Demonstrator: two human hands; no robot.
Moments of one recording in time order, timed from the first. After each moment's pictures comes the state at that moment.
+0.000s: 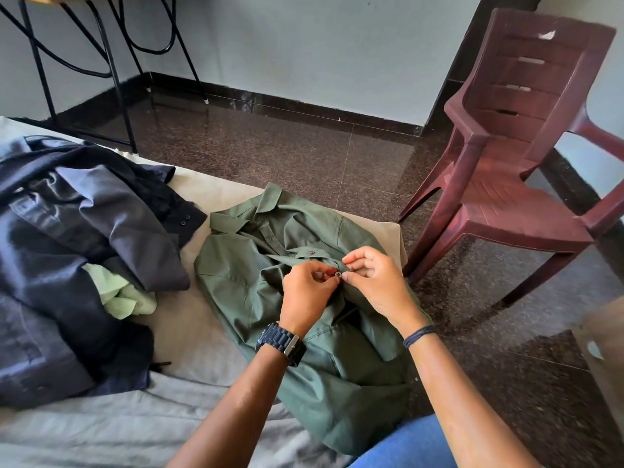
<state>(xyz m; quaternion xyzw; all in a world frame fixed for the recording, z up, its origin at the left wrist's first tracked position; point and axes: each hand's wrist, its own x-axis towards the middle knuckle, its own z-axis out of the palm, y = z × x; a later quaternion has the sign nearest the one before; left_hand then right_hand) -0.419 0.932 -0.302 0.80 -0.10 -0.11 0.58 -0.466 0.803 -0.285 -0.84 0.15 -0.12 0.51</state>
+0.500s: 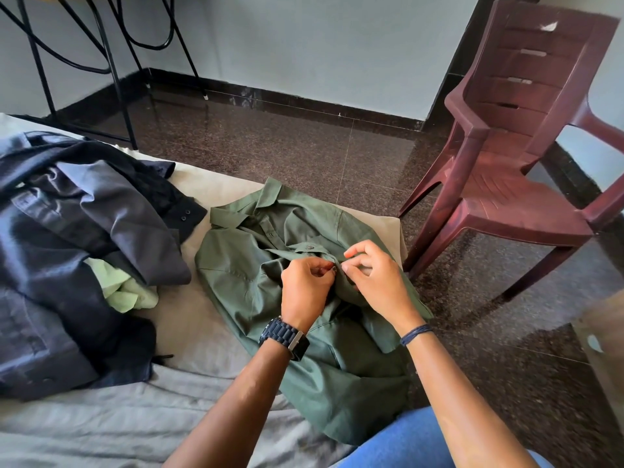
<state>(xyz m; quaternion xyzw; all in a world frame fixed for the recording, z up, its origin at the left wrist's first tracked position) -0.425 0.933 -0.300 0.82 -0.10 -0.05 0.57 -0.475 0.811 -0.284 -0.86 0.14 -0.15 0.47</state>
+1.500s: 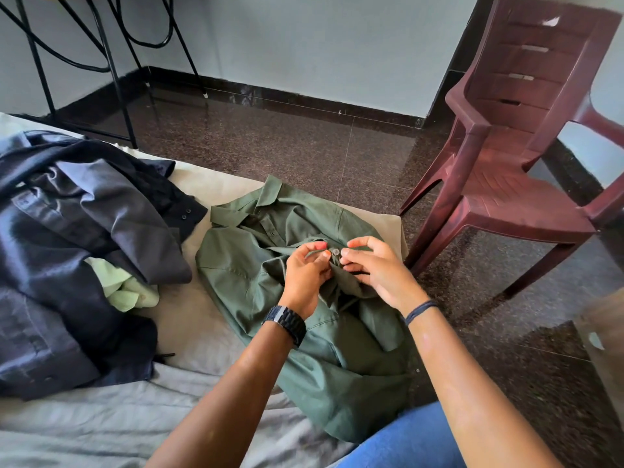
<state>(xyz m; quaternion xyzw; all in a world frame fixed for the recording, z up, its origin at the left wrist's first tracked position) -0.409 0.923 -0.311 0.53 0.01 -0.23 0.82 -0.457 0.797 -0.279 -0.69 0.23 -0.01 0.69</state>
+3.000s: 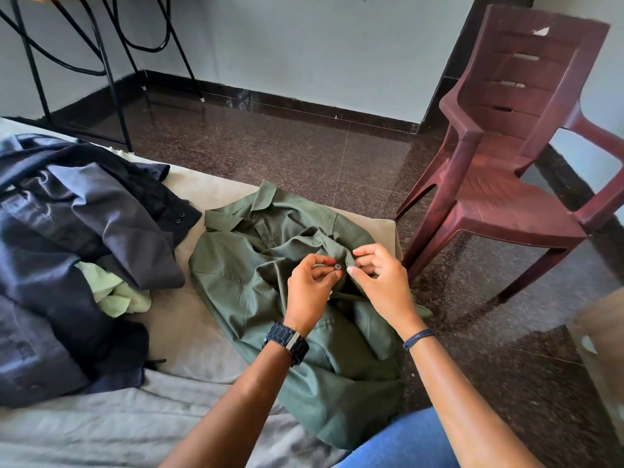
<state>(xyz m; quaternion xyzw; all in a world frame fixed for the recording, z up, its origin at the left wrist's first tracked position) -0.423 0.915 -0.325 0.68 -0.09 -0.14 0.71 -0.479 0.793 -0.296 -0.84 0.17 -0.20 0.47</state>
